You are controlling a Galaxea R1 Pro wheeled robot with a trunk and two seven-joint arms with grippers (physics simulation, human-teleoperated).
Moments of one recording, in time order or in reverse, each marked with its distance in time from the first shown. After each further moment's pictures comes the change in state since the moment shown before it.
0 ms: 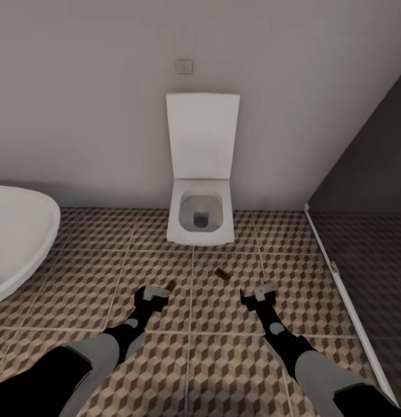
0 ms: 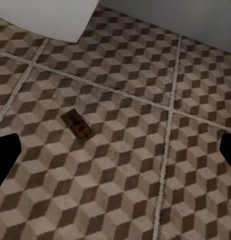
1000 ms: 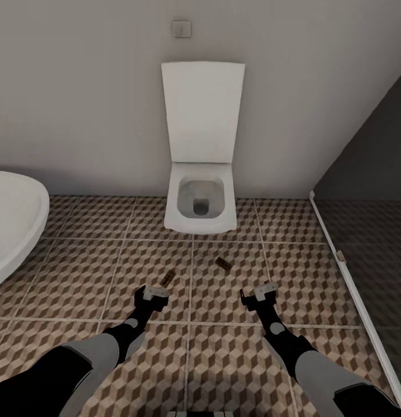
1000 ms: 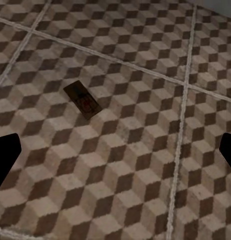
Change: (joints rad) left arm -0.001 0.001 0.000 0.000 0.000 -0.001 0.000; right arm 0.000 -0.001 0.000 0.000 0.000 0.000 0.000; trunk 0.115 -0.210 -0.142
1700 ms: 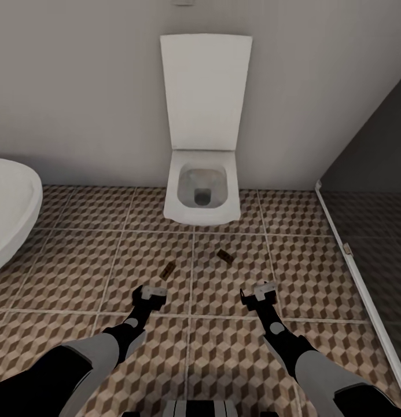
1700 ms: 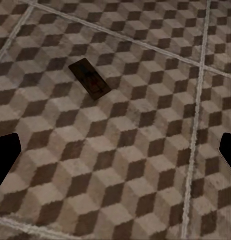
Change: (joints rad) left arm -0.001 0.000 -0.001 0.000 -0.001 -0.001 0.049; right arm 0.000 0.000 0.001 -0.003 0.001 0.000 -0.001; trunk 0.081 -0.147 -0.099
